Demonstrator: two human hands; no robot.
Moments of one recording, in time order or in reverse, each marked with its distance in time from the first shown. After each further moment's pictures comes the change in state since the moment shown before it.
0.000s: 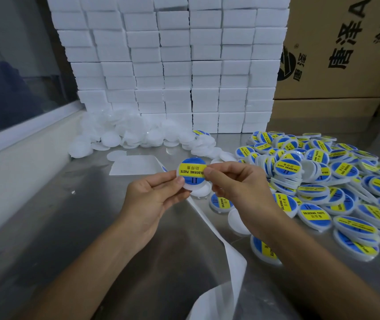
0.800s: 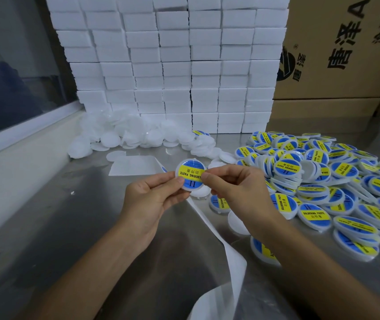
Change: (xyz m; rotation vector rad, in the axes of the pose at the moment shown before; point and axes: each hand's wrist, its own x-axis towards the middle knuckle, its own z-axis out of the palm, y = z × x) left_hand -0.003 0.000 0.002 0.006 0.043 0.016; right_hand 0.001 0.004 0.001 -0.085 0.027 -0.046
